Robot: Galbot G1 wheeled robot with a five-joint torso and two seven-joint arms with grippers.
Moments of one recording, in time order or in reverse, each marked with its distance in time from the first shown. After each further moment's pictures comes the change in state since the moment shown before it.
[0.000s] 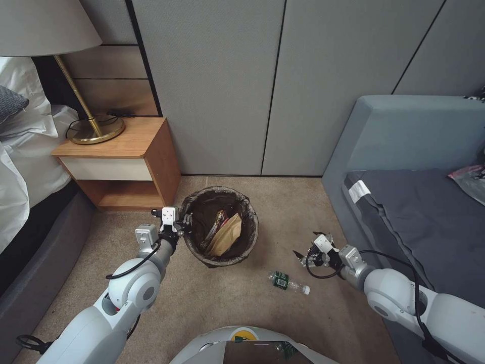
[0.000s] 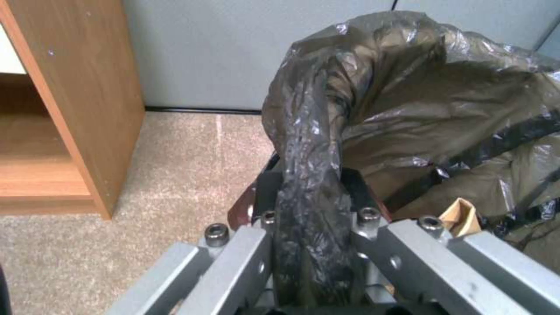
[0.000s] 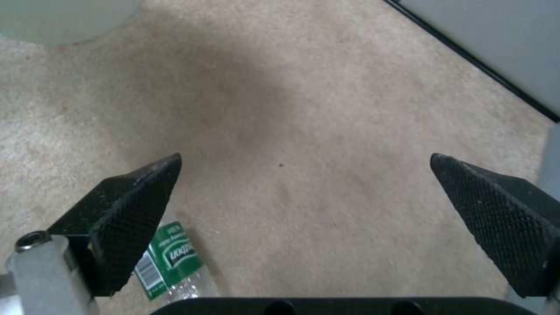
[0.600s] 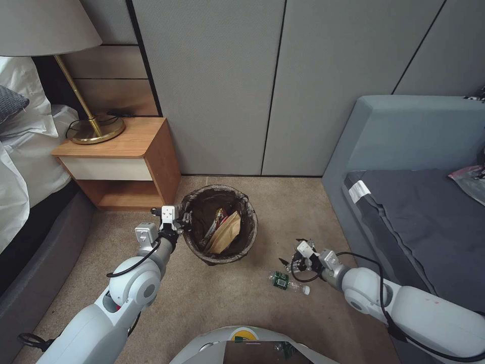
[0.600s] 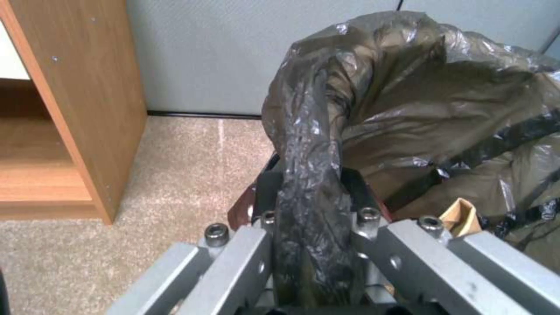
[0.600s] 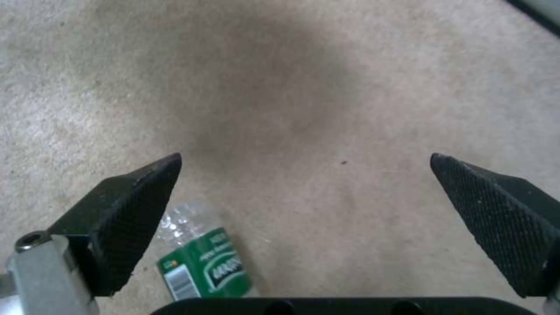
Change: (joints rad) left arm -0.006 -0.002 -0.001 0.008 0.002 -0.006 0.003; right arm 0.240 0.047 -0.257 -0.111 -0.019 0.031 -0.044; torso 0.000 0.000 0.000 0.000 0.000
